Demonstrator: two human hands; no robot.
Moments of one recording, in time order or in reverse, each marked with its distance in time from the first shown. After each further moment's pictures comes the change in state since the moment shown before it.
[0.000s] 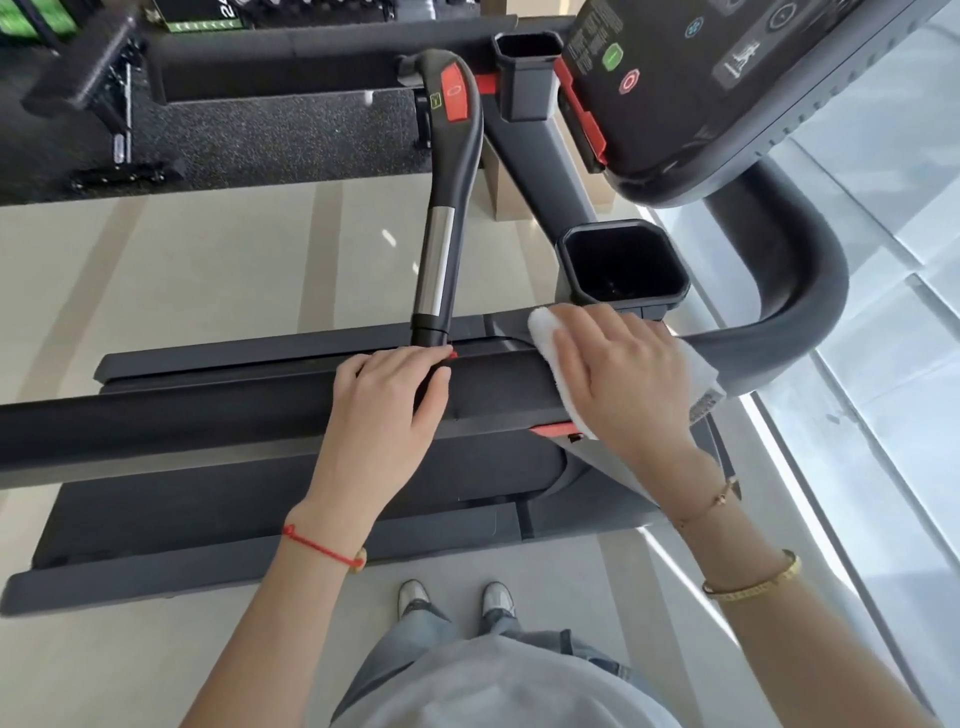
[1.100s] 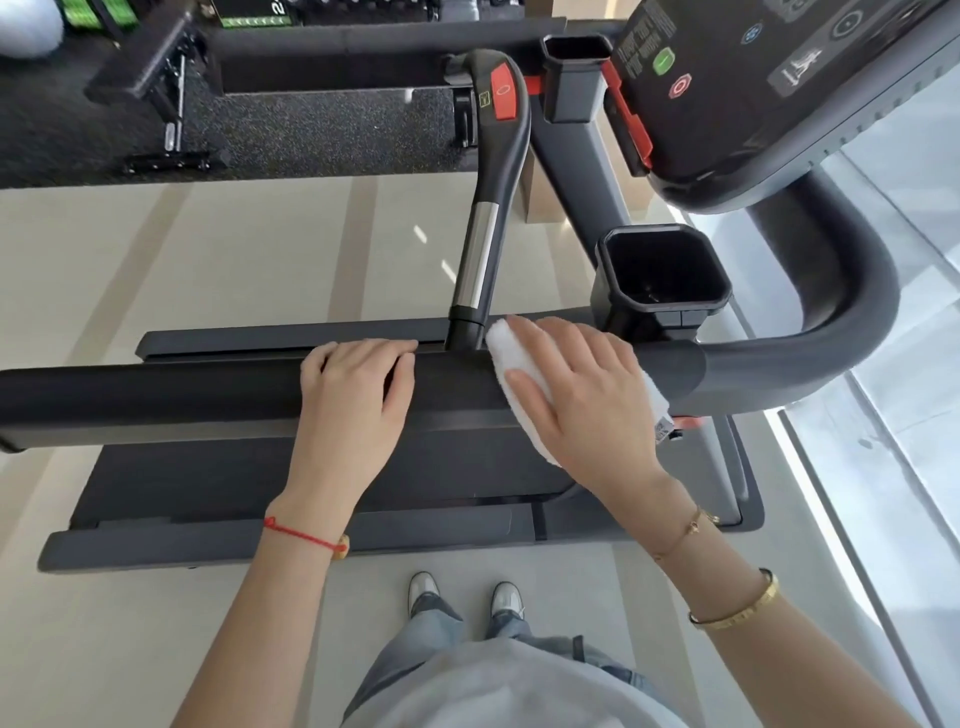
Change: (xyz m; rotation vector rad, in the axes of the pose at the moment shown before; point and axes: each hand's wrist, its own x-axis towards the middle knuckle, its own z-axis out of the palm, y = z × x) left_hand -0.016 -0.037 -0.017 0.087 0.148 -0.102; right_hand -0.011 -0.048 0.004 0.080 -0.140 -0.155
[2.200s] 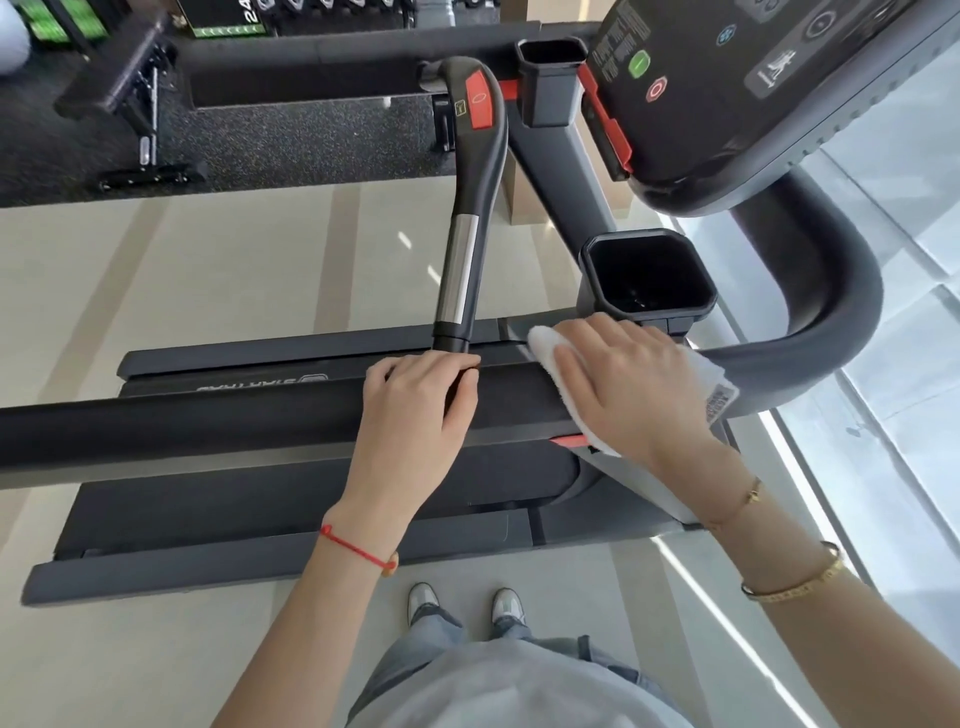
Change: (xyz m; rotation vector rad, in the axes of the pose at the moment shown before) left_hand 0.014 0.046 0.022 -0.132 -0.090 0.090; right_hand 0.016 0.038 -0.020 -0.107 -0.157 0.095
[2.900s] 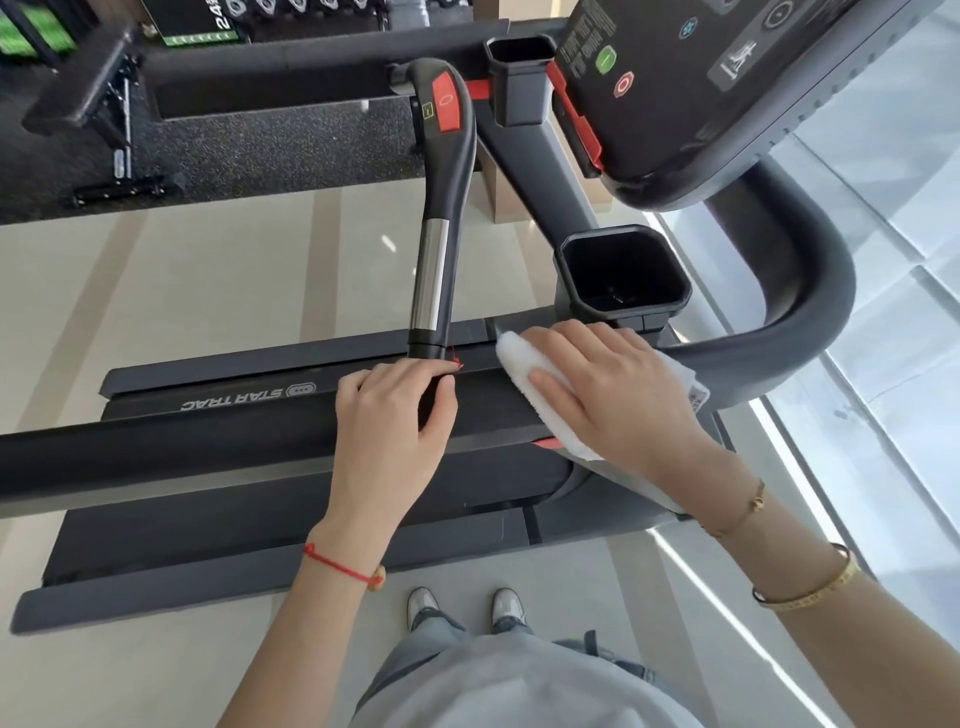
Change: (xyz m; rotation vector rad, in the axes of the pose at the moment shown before) left_hand 0.000 0.000 0.006 0.001 0.066 -0.004; right_hand -0.007 0.016 0.001 0.062 0.049 -0.183
